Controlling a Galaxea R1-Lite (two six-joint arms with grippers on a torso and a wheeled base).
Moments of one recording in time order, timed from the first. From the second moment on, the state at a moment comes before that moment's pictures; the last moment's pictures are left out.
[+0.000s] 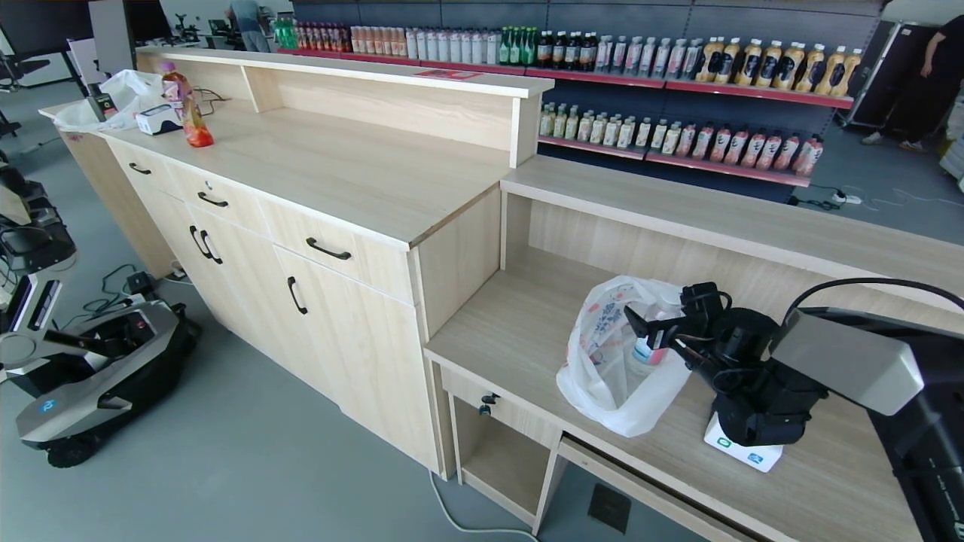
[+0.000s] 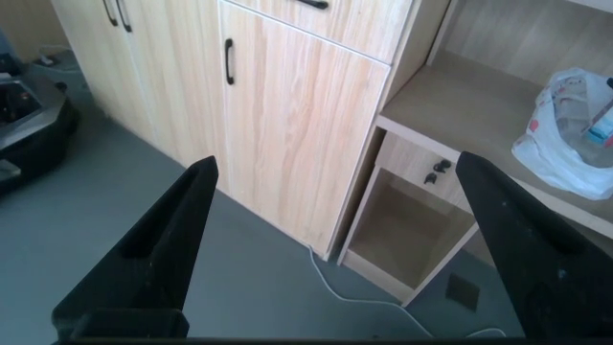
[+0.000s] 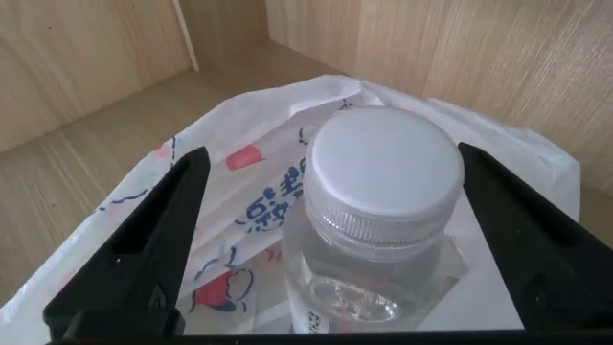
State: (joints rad) left arm 0.00 0.00 -0.01 -0.02 -0.01 -0.11; right arm 0.05 2.58 -1.10 -1.55 0.18 -0.06
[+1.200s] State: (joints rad) left arm 0.00 0.00 -0.01 -0.02 -0.01 -0.11; right arm -0.36 1.65 -0.70 -0.57 -0.40 0.01
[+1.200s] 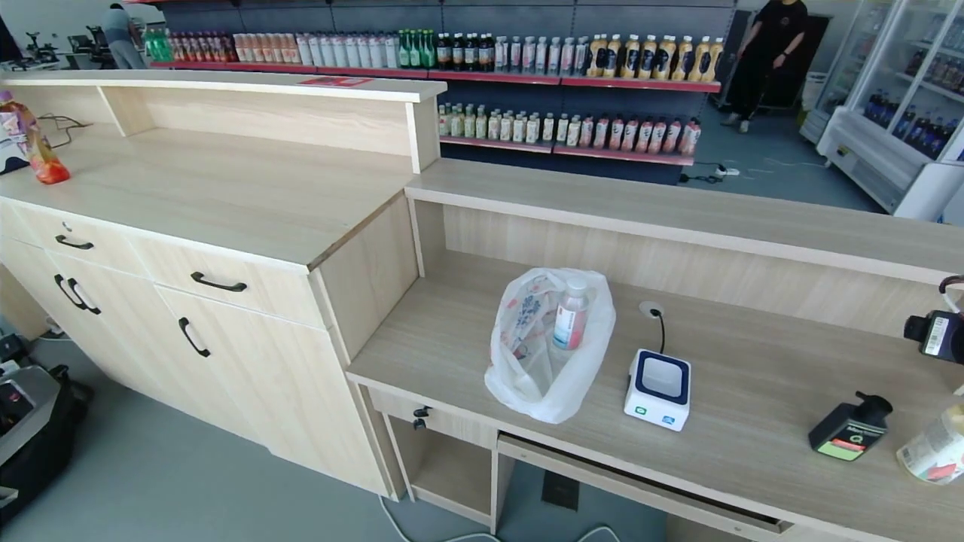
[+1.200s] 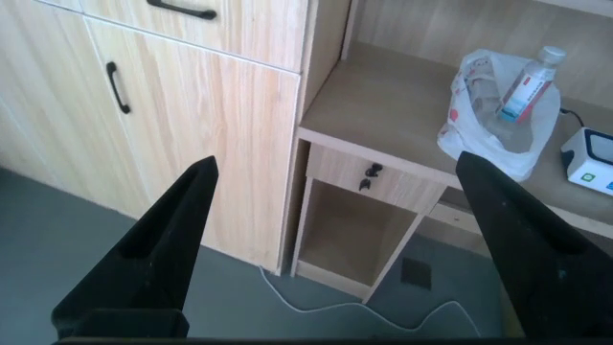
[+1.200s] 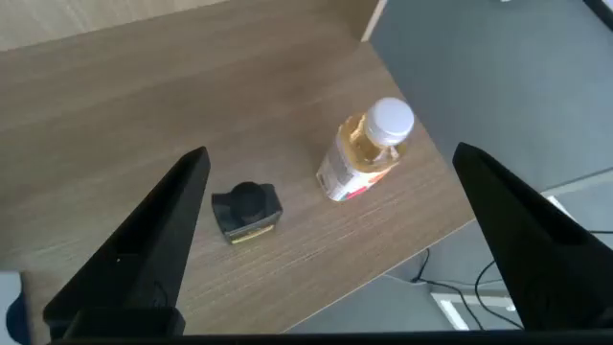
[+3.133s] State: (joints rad) left arm 0.00 0.00 -0.01 -0.02 -0.01 -0.11; right arm -0.22 2.25 -0.82 -0.78 -0.48 0.32
